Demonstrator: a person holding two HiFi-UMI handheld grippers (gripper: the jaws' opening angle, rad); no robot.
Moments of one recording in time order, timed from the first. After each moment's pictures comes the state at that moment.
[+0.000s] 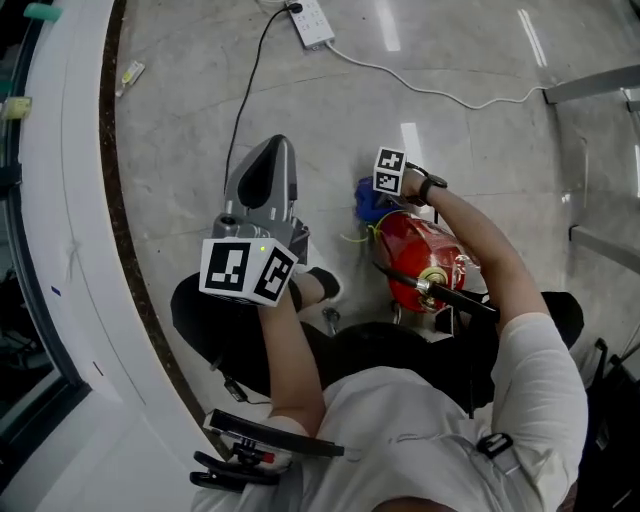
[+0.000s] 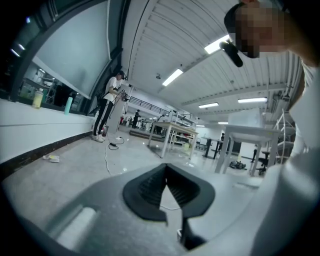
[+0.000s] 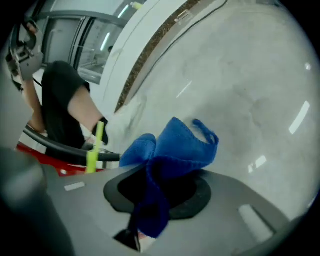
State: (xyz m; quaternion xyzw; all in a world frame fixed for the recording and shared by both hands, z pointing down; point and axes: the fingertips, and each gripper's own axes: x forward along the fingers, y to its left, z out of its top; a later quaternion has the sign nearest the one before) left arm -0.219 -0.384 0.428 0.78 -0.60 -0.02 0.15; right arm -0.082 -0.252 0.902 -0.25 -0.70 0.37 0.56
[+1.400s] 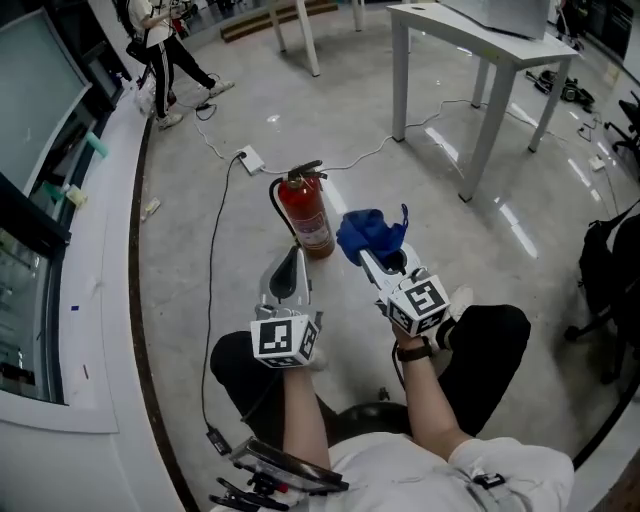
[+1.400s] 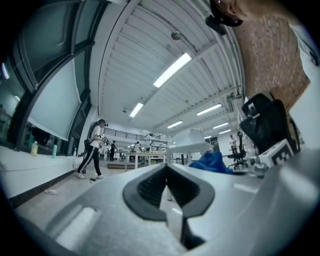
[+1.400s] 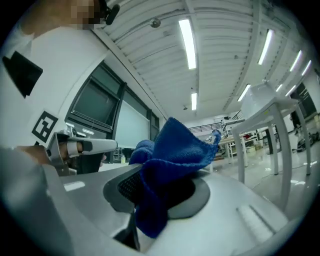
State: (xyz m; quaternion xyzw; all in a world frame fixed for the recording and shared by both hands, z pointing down) left arm 0.010 0.110 0.293 0.85 -0.52 -0.07 -0.05; right arm 0.125 0.096 0.344 0.46 -0.88 -0.01 -0.08
